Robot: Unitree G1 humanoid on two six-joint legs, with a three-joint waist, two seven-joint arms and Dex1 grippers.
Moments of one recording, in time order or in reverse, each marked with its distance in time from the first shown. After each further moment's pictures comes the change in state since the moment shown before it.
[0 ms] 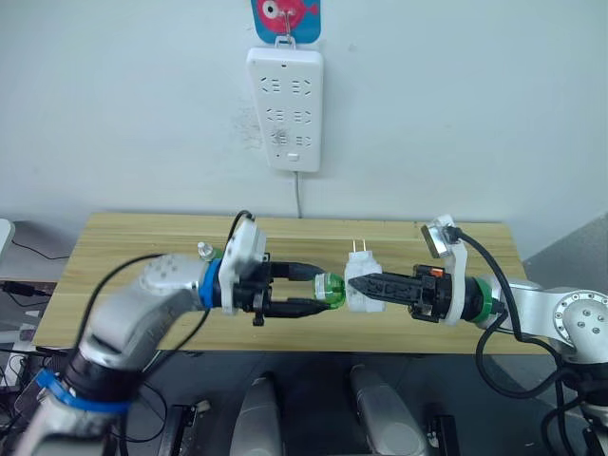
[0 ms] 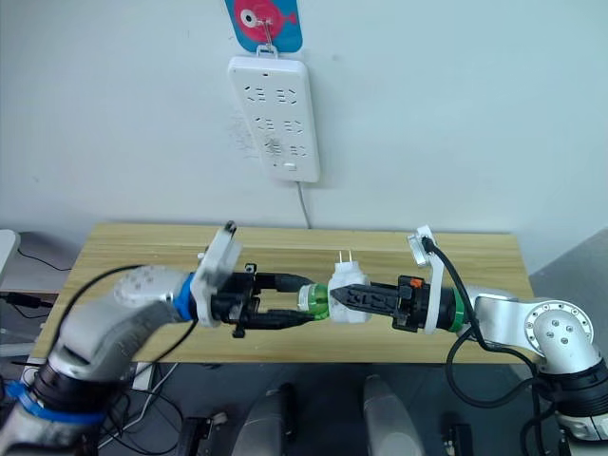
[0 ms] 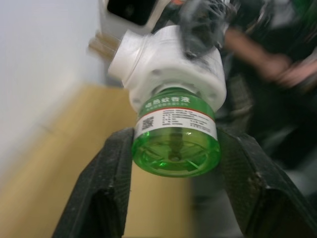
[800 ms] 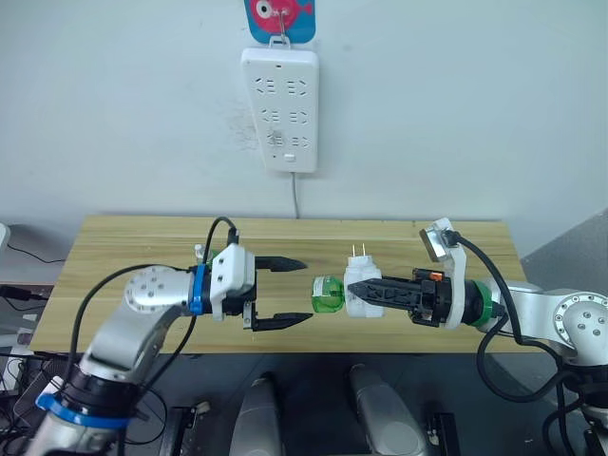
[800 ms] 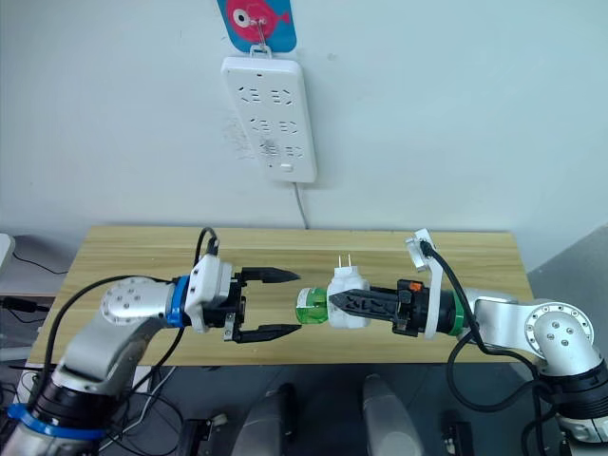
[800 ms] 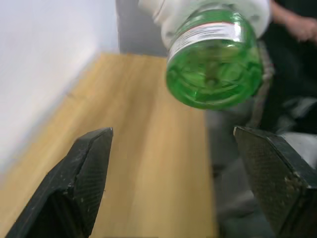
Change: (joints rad) left arm 0.250 -0.115 0.033 0.075 0.526 -0.783 -0.084; right arm 0.013 -0.011 0.003 -0.008 -0.006 0.006 -0.008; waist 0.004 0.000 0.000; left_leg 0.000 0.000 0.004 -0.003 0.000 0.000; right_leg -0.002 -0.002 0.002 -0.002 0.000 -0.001
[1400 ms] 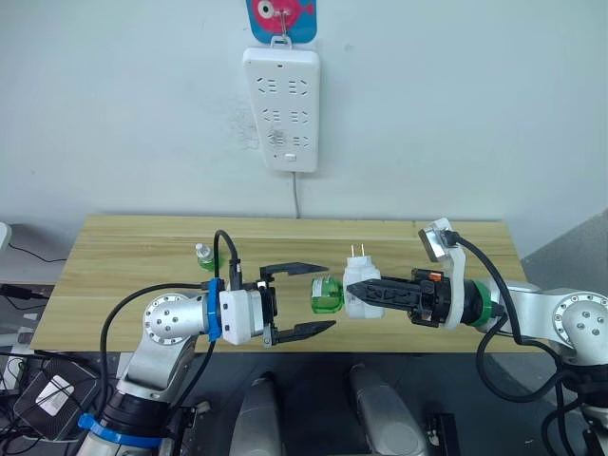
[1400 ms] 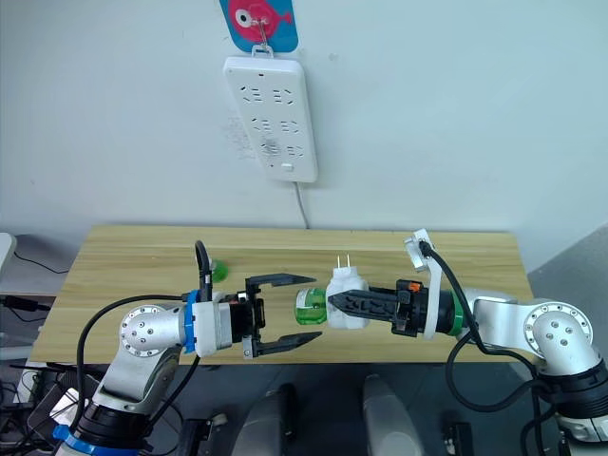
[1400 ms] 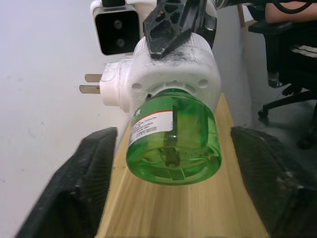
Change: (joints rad) left arm 0.027 -0.132 -0.041 0.004 0.101 -0.345 0.044; right arm -0.004 0.003 0.002 0.000 0.001 0.004 0.000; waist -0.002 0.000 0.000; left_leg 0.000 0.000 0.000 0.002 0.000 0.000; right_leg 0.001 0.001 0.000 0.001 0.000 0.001
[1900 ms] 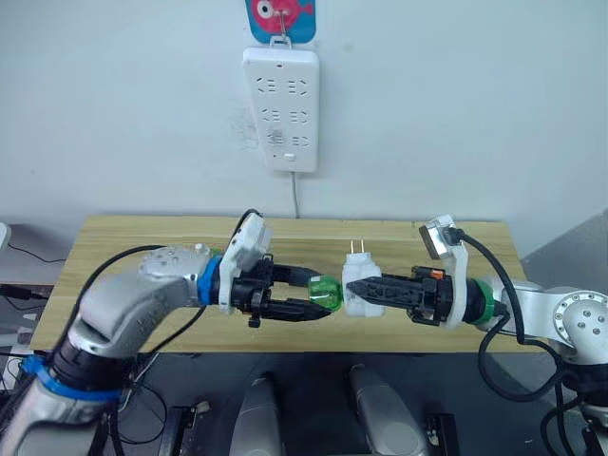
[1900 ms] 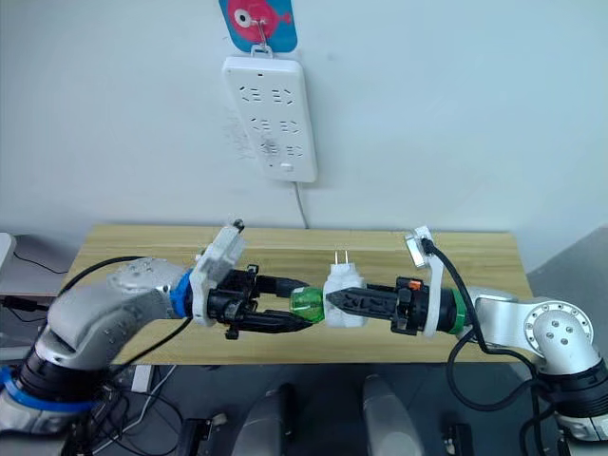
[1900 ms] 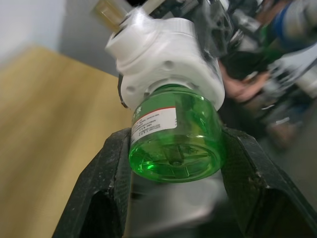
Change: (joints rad) left arm -0.323 0.299 -0.013 -0.103 -0.690 1.235 0.021; right arm -0.006 0.007 0.003 -0.025 0.002 -0.002 0.040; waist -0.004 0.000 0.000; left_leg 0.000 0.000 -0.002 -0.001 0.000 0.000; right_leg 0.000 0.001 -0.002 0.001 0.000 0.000
